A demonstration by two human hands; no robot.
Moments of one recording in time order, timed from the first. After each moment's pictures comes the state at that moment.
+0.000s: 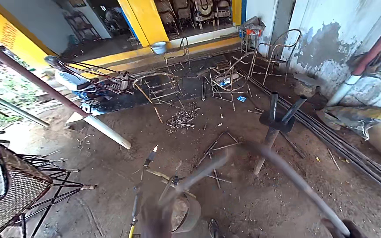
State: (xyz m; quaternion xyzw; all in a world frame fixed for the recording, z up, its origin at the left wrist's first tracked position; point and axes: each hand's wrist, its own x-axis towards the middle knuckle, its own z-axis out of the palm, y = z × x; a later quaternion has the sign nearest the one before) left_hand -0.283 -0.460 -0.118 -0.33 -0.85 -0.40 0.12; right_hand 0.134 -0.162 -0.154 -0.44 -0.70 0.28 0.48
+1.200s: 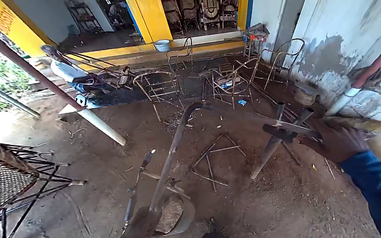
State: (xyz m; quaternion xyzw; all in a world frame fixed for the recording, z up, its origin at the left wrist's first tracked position) left_hand -0.381 -0.490 -0.131 -0.22 -0.66 -0.60 -0.40; right_hand -0.018 0.038 0.044 -0.25 -0.93 -0.09 0.24
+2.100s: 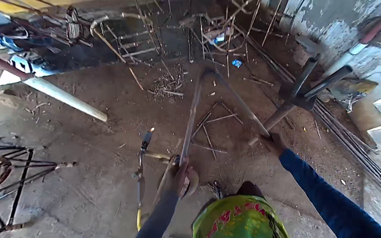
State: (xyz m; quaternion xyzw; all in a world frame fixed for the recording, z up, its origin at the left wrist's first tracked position) left_hand -0.428 -0.405 -0.194 -0.13 -0.80 -0.49 -0.32; right_hand -0.159 -0.067 -0.165 -0.45 -0.76 0.46 0.06
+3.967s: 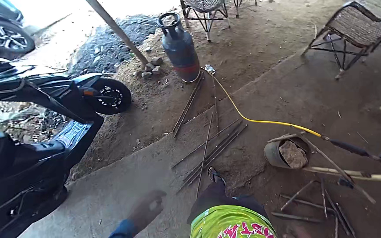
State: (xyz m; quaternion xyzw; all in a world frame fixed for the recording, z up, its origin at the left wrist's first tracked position) left_hand 0.324 -0.572 -0.213 0.49 -0.77 -0.40 0.01; right_hand -0.270 -0.261 -0.314 0.40 -0.68 -0.17 -0.60
